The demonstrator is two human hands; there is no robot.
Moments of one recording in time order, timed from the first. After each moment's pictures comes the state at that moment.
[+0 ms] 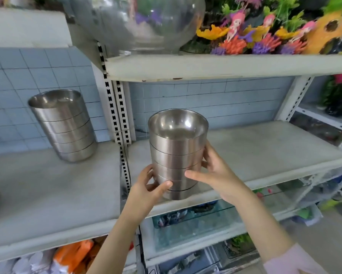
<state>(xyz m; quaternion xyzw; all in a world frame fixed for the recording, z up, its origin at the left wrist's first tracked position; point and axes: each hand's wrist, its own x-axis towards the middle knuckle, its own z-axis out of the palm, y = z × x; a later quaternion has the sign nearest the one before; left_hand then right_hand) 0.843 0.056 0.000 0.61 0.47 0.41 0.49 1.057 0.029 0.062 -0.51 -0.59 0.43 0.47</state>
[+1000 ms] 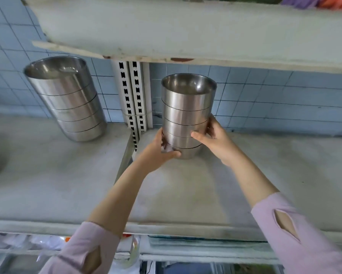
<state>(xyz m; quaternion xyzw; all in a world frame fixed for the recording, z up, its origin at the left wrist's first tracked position) 0.891 0.208 0.009 0.62 0.59 0.32 0.40 1.094 0.245 0.022 -0.47 -0.64 0.45 0.41</state>
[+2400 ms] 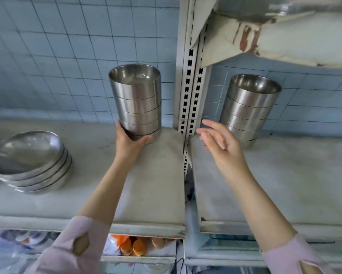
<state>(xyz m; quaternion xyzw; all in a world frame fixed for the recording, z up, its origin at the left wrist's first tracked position) 0.650 0.220 -0.018 0.46 0.62 0.57 0.28 0.897 0.152 0.048 -0.44 -0.61 0.39 0.53</state>
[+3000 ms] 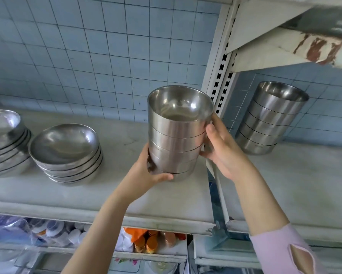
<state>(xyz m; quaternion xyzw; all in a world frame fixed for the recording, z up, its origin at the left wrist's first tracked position) 0.606 0.115 -0.015 0.59 0.50 0.44 0.45 0.824 0.159 0.059 -0.38 -0.63 0.53 0.43</state>
